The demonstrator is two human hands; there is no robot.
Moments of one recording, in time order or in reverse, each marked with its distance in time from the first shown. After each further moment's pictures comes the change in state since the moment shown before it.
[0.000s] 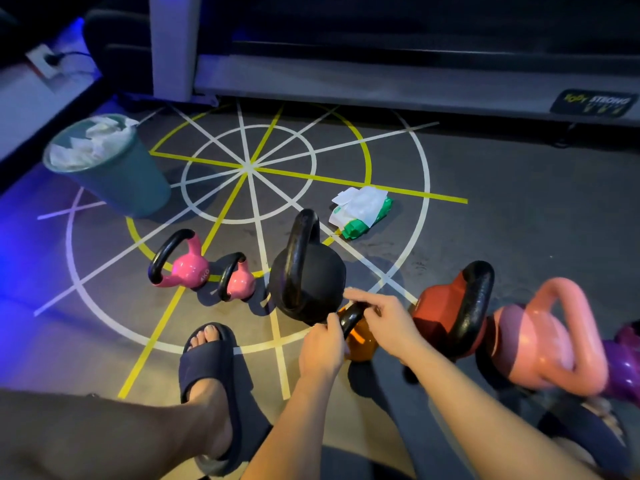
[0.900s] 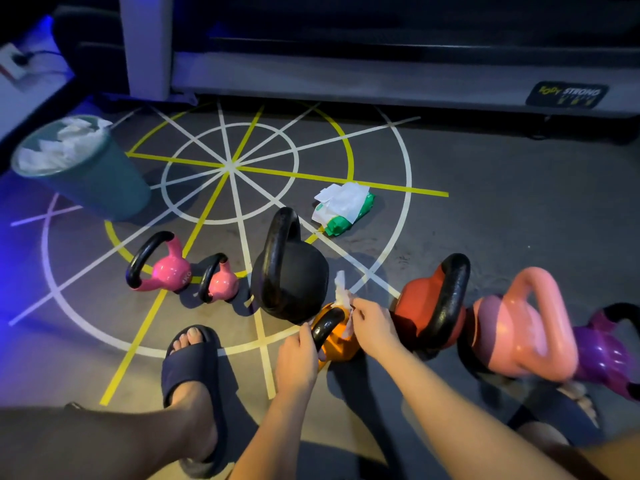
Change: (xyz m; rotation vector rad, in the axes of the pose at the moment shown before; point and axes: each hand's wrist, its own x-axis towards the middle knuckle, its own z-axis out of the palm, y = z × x) left_hand -0.012 -0.021 0.005 0.047 0.075 0.080; right_hand 0.000 0.018 0.009 -0.125 0.126 0.211
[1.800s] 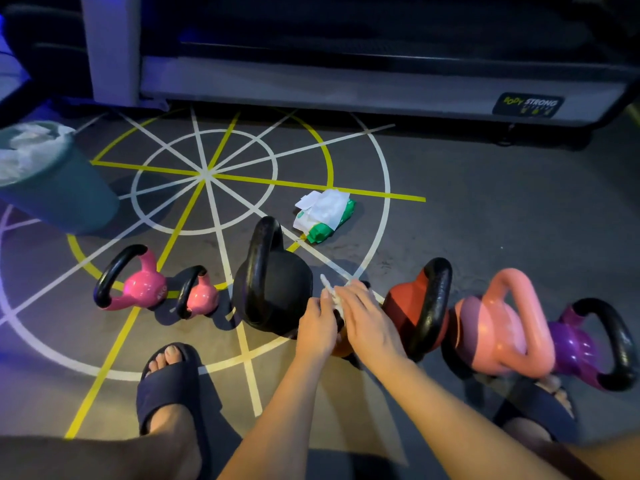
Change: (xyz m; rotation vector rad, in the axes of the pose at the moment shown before) left_hand 0.030 0.067 0.017 -0.394 -0.079 0.098; right_hand 0.012 0.019 -0.004 -0.430 0.265 -0.490
